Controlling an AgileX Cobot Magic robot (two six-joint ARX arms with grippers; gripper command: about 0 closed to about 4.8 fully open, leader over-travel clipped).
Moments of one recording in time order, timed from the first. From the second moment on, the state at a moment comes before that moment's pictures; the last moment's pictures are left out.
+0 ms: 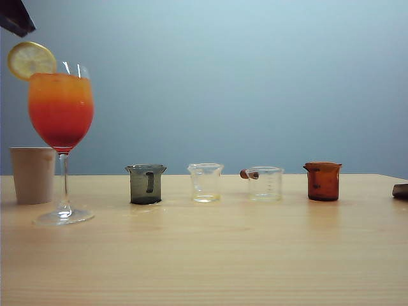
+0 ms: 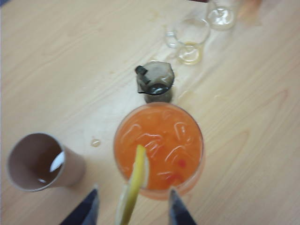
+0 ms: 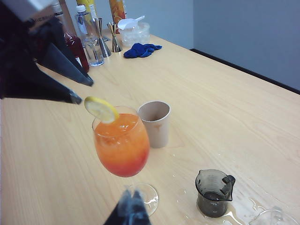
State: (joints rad) left arm -0.01 1.16 1.29 -0.92 0.47 0.65; right arm 0.69 1.24 1.01 0.07 -0.34 0.03
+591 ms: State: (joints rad) left arm -0.01 0.95 1.29 -0.92 0.42 0.38; right arm 0.69 1.19 1.01 -0.07 -0.24 0.03
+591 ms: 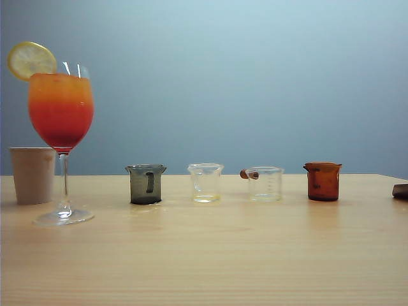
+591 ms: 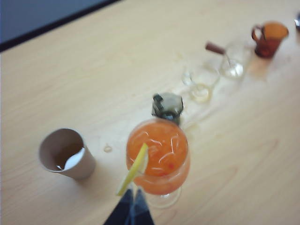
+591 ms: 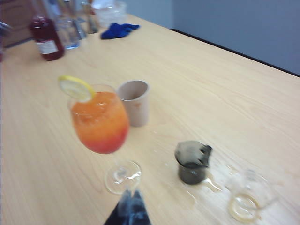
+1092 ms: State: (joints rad) left arm -0.01 0.48 1.07 -0.75 0.27 0.01; right arm 0.69 0.97 0.91 -0.28 -0.11 0.05
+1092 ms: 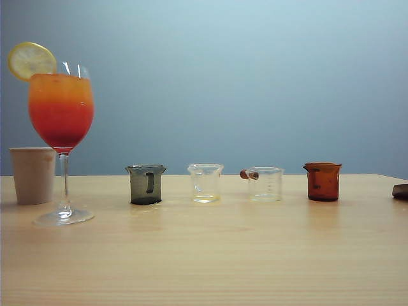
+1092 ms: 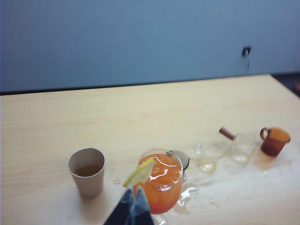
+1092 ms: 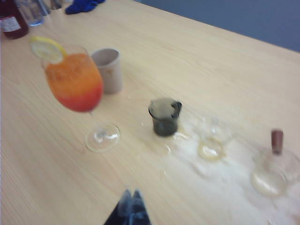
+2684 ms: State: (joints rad) left arm -0.01 0.00 0.00 -0.15 0.07 -0.14; right arm 0.69 0.00 0.03 -0.22 0.08 0.14
